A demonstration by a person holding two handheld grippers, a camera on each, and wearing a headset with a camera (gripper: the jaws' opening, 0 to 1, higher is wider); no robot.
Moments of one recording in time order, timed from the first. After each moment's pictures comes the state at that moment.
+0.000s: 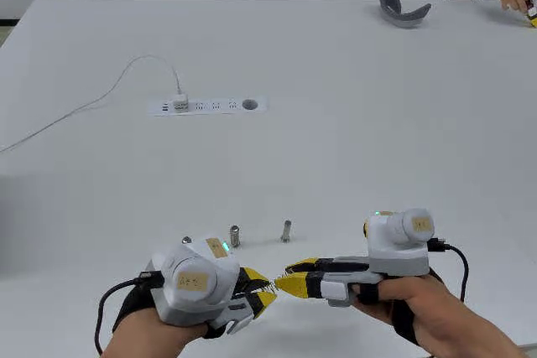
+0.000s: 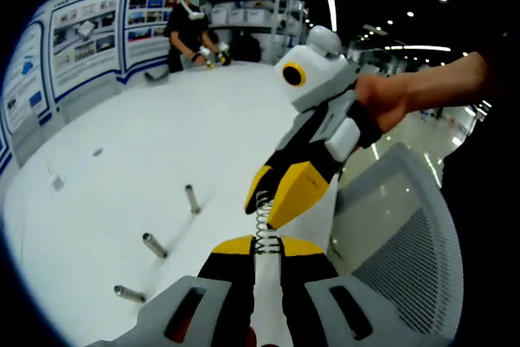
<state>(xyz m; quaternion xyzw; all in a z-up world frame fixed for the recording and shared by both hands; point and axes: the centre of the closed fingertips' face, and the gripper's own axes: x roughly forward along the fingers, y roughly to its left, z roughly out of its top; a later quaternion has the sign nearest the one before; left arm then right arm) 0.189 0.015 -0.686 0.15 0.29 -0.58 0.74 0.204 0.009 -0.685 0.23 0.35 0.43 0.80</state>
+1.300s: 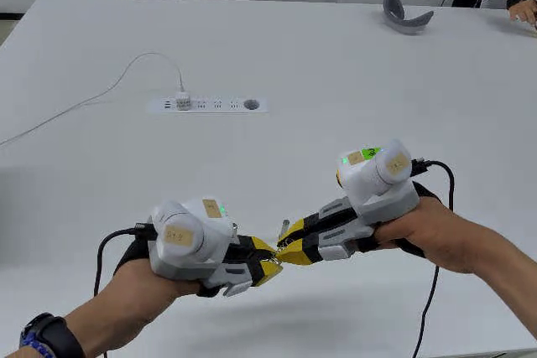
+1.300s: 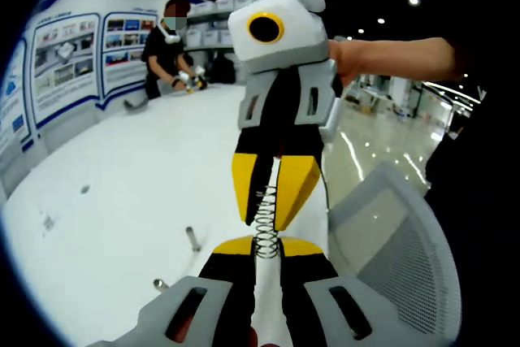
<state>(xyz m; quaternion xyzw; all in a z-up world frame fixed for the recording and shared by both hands) 0.206 -0.003 -0.653 0.13 0.23 -0.65 0.71 0.211 0.018 -0.632 -0.08 0.35 0.58 0.73</state>
